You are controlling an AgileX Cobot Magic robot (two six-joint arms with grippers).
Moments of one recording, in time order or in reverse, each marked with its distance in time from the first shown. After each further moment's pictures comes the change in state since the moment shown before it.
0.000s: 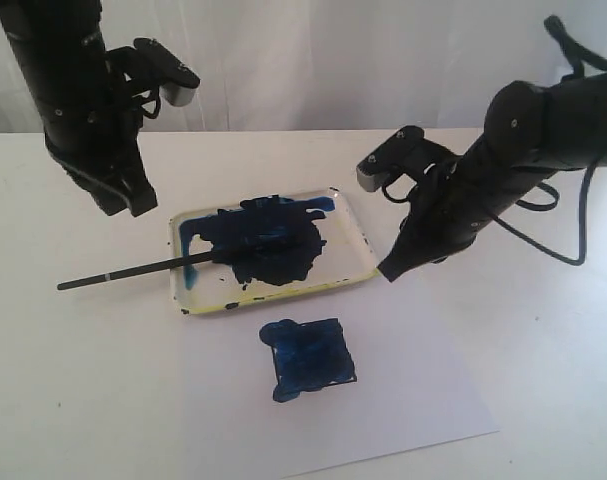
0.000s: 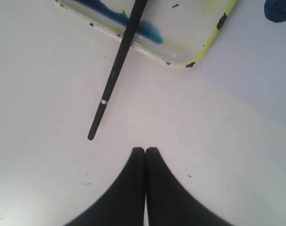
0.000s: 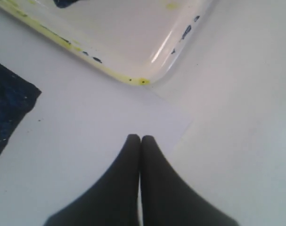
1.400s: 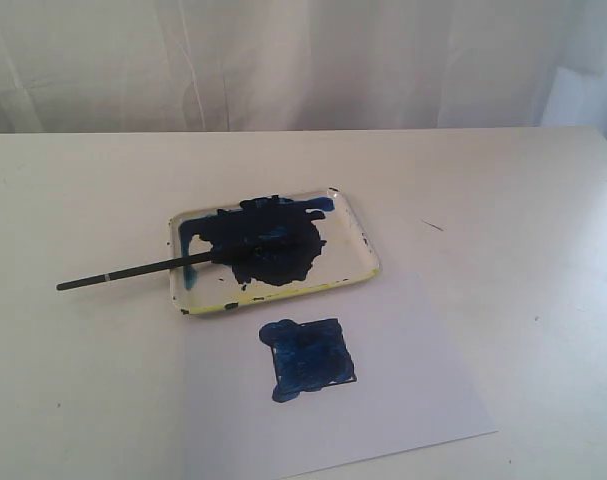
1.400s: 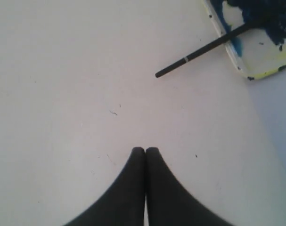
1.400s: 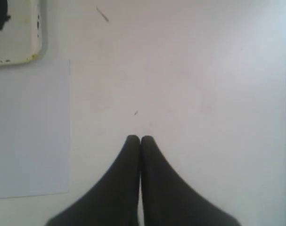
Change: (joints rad) left arm 0.541 -0.669 0.463 -0.257 -0.178 -0.096; right arm -0.367 -0.749 0.104 -0.142 0.372 0.409
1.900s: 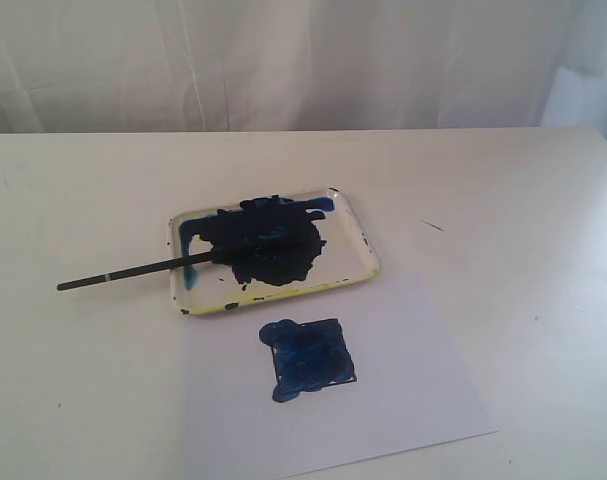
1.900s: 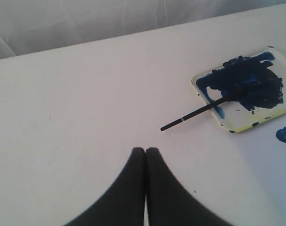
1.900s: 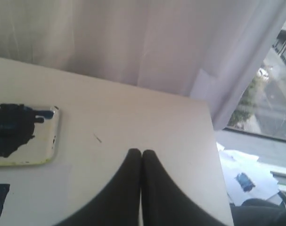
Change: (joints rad) left arm 0.000 -0.573 0.085 0.001 0.001 -0.018; right arm 0.000 -0.553 0.031 -0.003 -0.024 0.000
